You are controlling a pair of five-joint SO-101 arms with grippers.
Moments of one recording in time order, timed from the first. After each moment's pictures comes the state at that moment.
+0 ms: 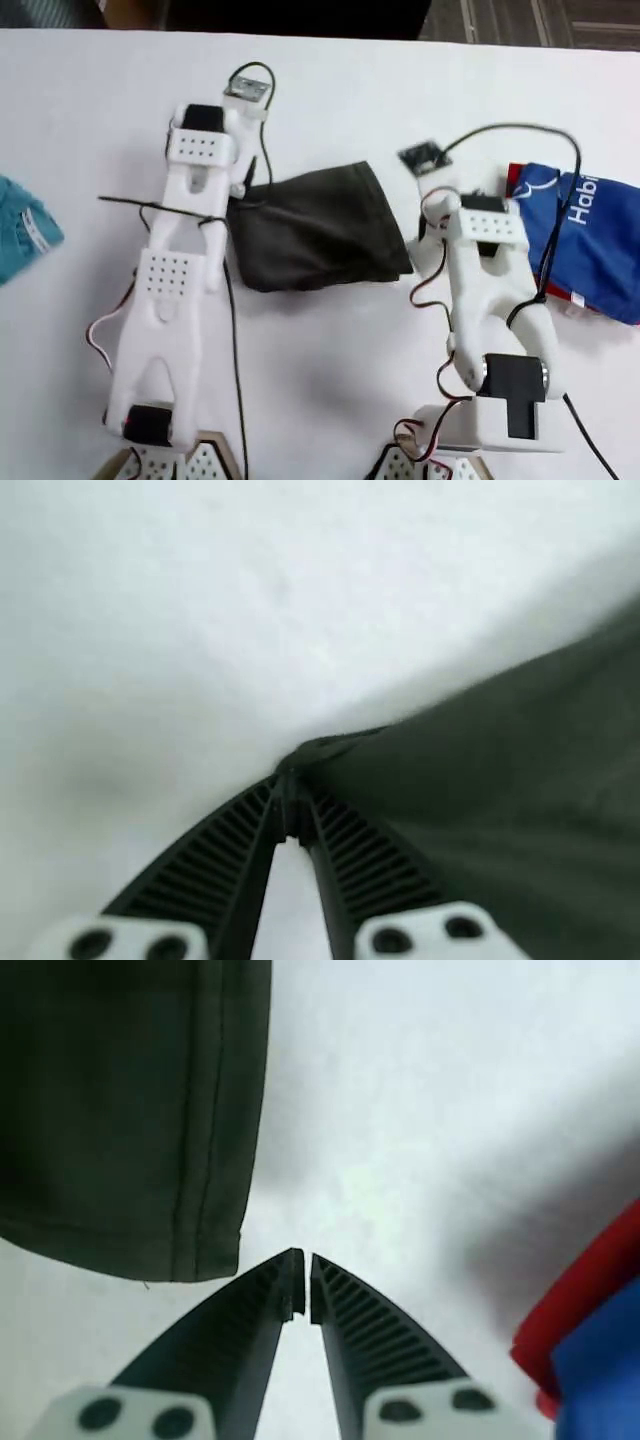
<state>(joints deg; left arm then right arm) -1.2 70.9 -78.5 101.1 -7.1 0.8 -1.9 27.1 62.9 29.9</state>
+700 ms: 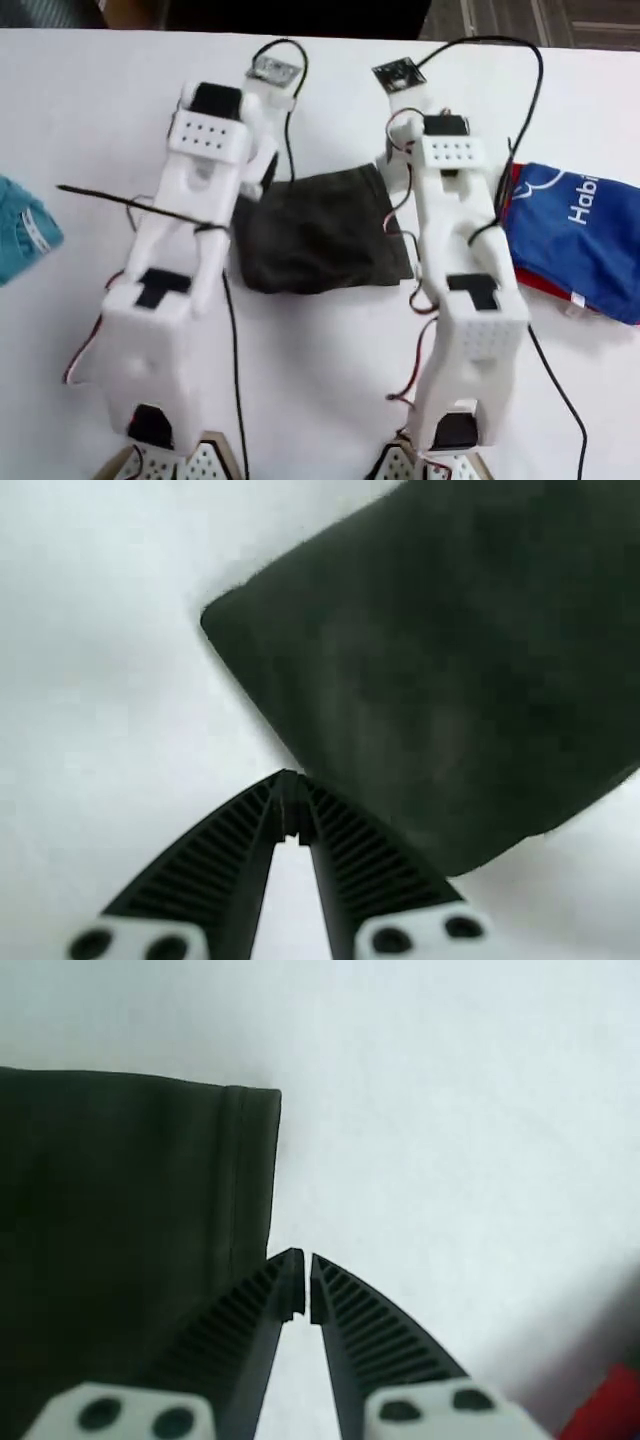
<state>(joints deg) 6.2 25.9 -31.6 98.9 -5.2 -6.2 32.7 -23.6 71.9 20.2</state>
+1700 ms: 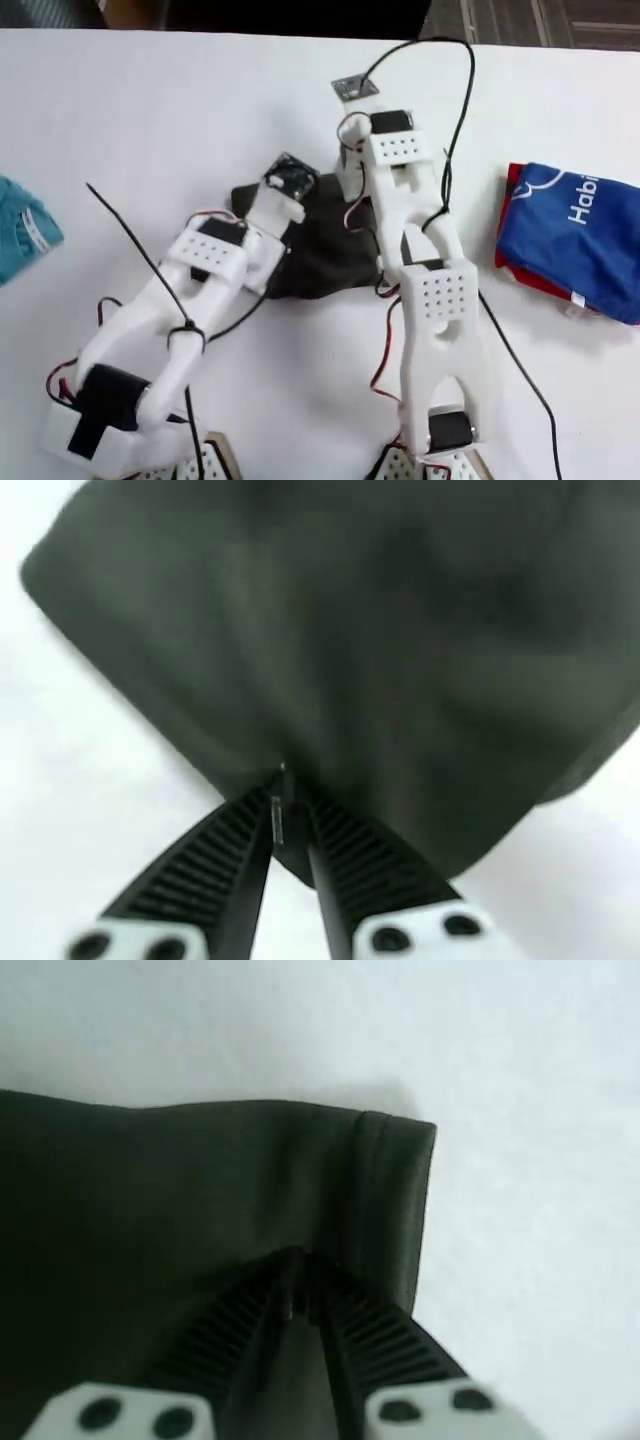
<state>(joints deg) 12.5 -8.4 40.9 49.3 -10.5 -13.9 53.7 -46.9 83.4 10.9</state>
